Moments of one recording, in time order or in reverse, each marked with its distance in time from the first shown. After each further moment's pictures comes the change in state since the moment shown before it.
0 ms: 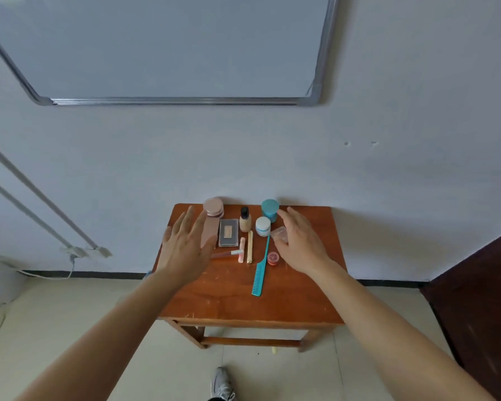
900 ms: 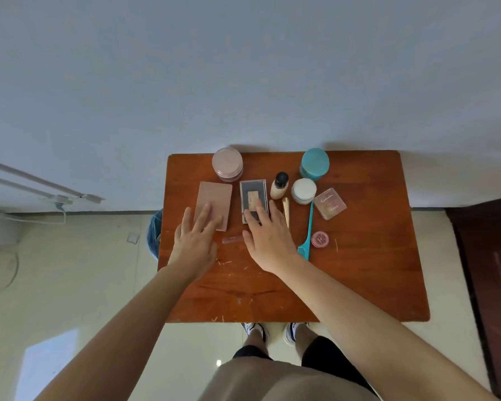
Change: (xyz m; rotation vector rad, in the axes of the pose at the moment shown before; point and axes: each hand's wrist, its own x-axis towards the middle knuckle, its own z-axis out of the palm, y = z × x) left_hand 0.109 -0.124 0.150 0.019 -0.469 0.052; right_hand 0.117 -0.031 0.221 -0.210 -0.387 -0.003
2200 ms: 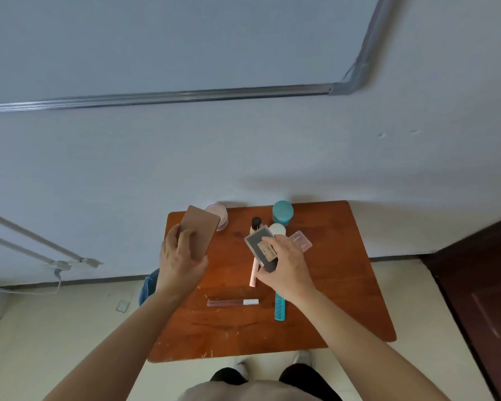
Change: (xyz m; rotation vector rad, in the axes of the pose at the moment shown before) left_hand -0.040 0.044 -0.079 -0.335 0.508 -0.057; right_hand -0.082 0.033 -0.076 0.466 0.379 0.126
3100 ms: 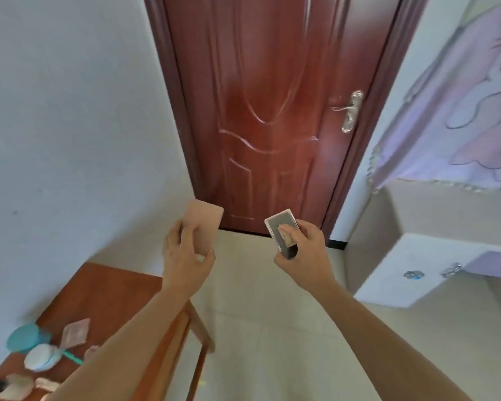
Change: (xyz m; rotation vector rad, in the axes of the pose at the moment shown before) left_hand -0.219 0.324 0.098 -0.335 -0.487 1.227; right_hand -0.437 0.082 -0.154 -0.163 1.152 0.846
